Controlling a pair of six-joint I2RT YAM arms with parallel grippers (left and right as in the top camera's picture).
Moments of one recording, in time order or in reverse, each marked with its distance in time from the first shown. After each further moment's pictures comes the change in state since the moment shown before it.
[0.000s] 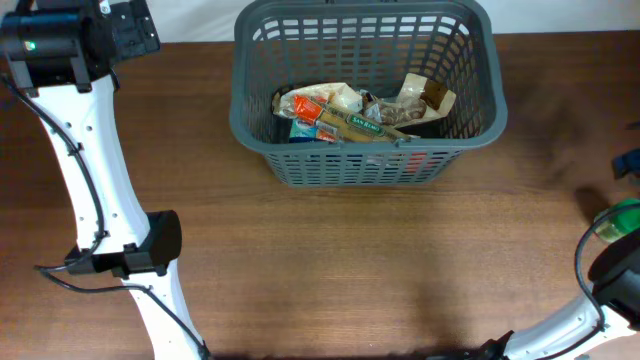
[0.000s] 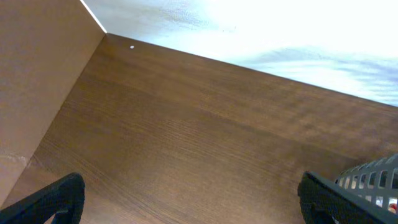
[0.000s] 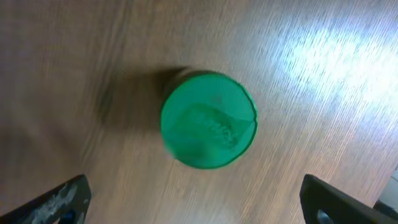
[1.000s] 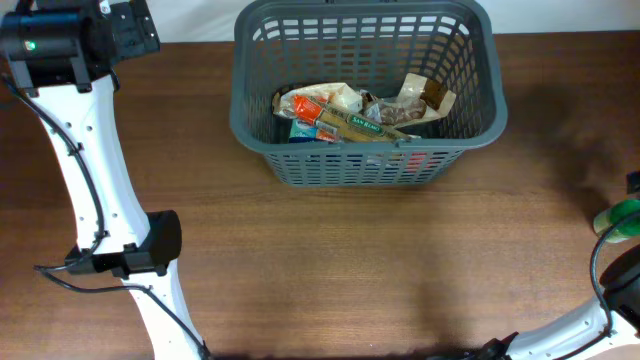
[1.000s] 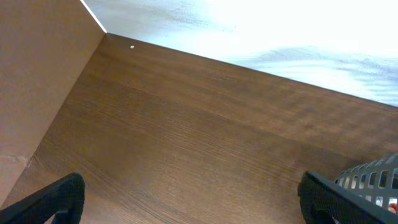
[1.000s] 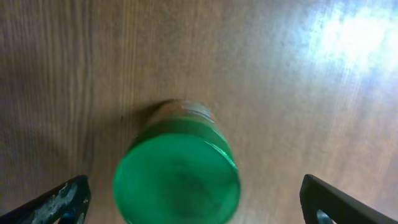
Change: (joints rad) left arm 0.000 0.000 0.000 0.000 0.000 0.000; right arm -0.113 0.000 -0.126 0.177 -0.082 0.071
